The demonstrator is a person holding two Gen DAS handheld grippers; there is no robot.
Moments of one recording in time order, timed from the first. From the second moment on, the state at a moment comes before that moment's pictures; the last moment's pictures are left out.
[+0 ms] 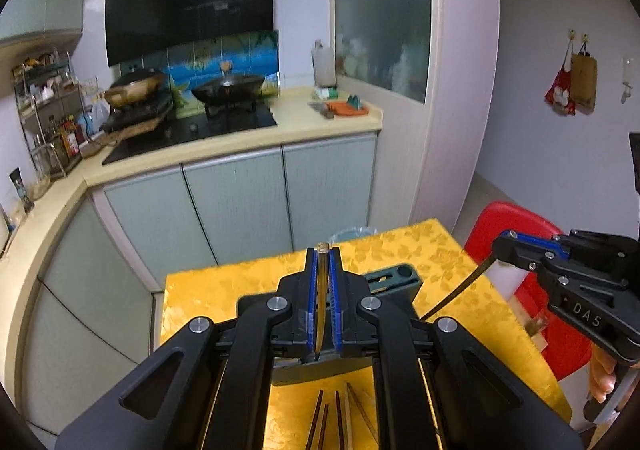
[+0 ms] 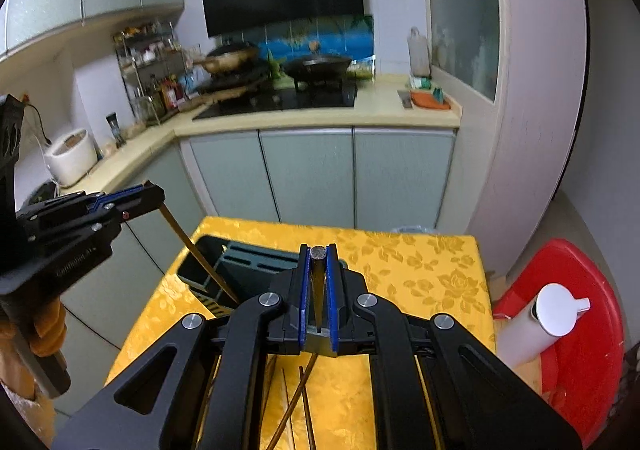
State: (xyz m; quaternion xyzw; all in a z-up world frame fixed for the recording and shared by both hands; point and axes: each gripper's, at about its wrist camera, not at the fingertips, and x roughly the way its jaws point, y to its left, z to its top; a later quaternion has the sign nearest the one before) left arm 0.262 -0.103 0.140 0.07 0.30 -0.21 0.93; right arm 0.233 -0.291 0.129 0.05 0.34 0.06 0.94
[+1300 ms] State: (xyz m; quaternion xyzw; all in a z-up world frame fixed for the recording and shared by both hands) left arm 0.178 -0.048 0.094 0.07 0.24 -0.16 0.95; right arm 0.144 -0.295 0.106 0.03 0.24 0.03 0.97
